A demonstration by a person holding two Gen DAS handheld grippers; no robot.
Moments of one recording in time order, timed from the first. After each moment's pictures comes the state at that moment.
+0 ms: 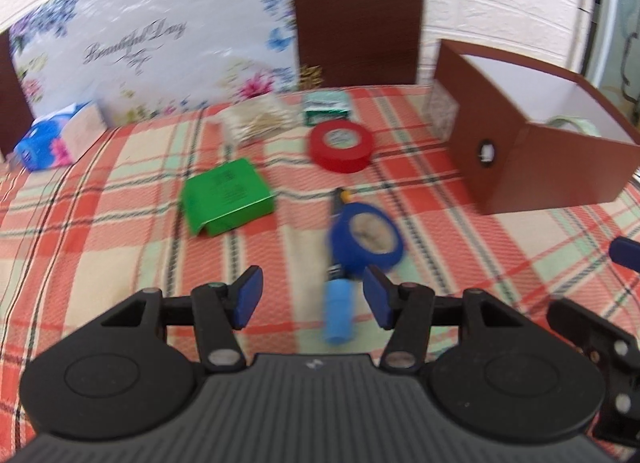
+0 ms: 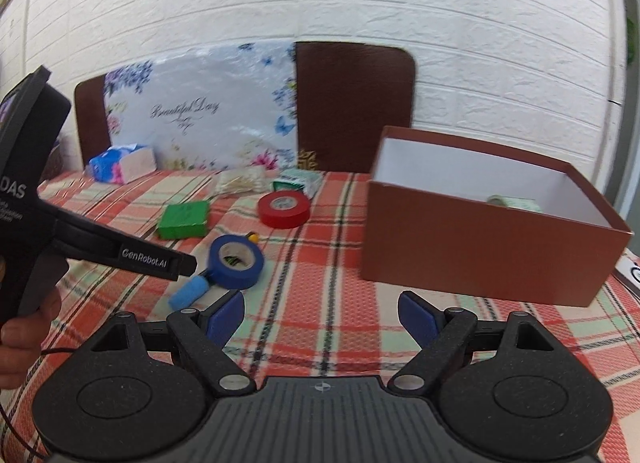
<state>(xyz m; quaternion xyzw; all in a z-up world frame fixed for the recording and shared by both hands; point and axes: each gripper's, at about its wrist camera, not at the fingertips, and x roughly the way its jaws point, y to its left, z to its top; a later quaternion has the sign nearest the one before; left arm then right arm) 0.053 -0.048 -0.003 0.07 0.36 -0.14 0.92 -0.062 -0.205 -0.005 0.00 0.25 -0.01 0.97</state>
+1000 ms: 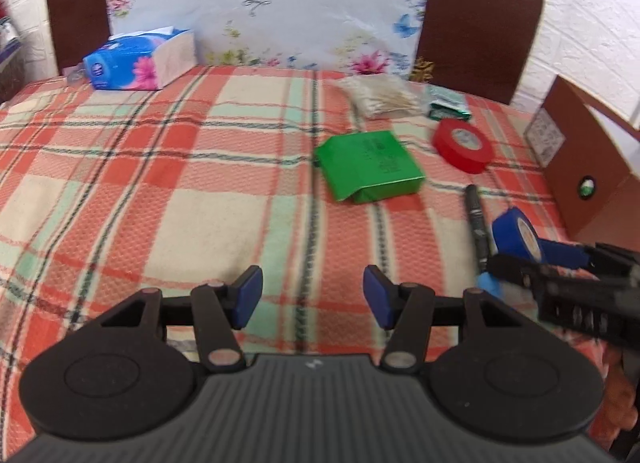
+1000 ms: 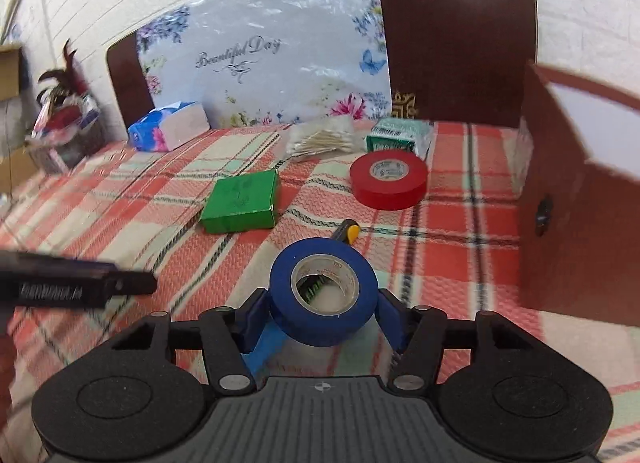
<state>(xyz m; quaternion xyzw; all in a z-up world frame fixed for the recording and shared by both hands) 0.073 0.042 -0.021 -0.02 0.39 -0.08 0.92 0.047 -0.181 -0.032 0.02 0.32 0.10 0.94</state>
